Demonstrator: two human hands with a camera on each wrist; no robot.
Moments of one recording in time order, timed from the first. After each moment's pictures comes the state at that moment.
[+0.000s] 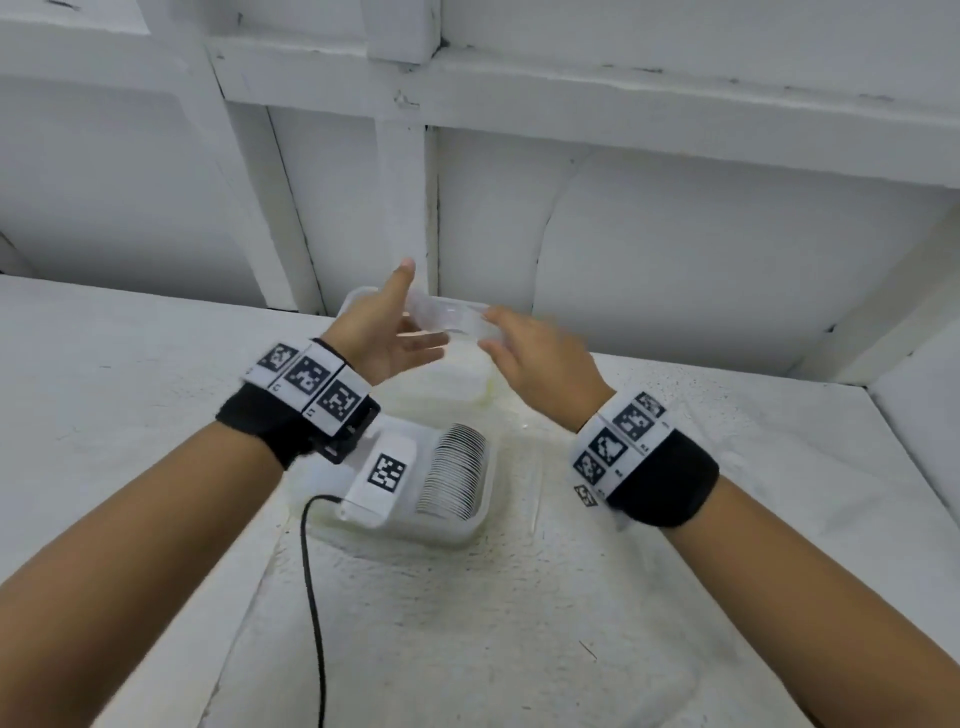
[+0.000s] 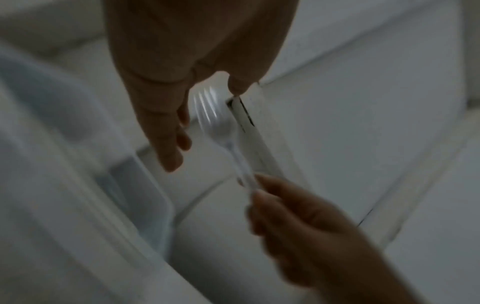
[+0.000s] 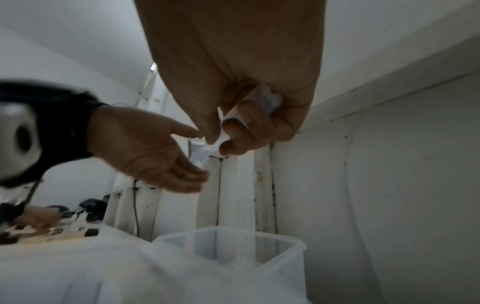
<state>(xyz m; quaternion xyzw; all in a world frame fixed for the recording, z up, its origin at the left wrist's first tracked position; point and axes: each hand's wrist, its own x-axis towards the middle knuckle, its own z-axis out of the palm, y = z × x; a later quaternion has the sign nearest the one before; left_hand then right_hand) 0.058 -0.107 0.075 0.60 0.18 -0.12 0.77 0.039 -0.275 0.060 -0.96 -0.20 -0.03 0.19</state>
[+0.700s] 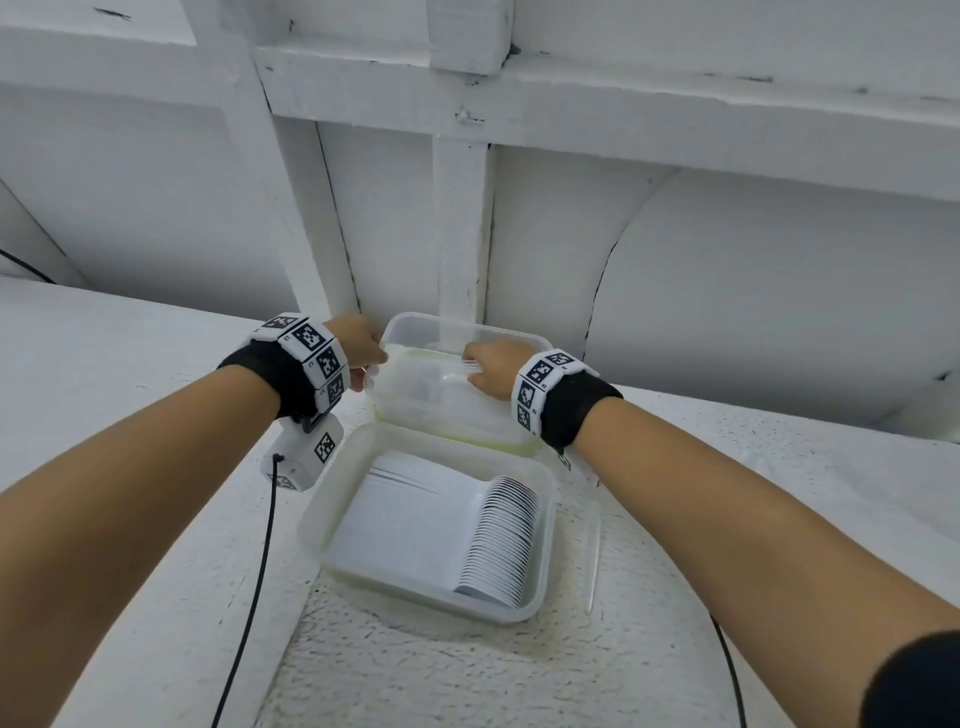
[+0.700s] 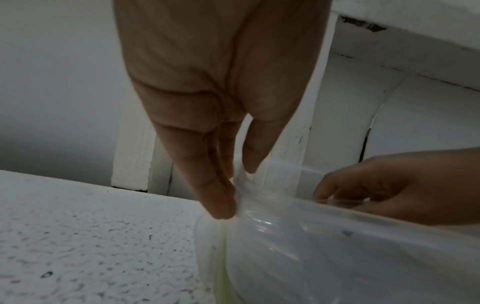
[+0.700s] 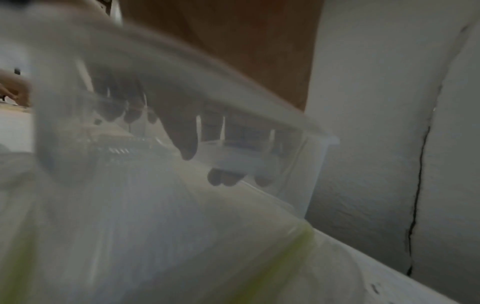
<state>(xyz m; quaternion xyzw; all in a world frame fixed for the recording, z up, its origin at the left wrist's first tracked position) 0.141 -0.009 0.028 0.92 0.16 -0.20 0.29 0.176 -0.197 -0.013 -0.95 -0.24 0.18 0.04</state>
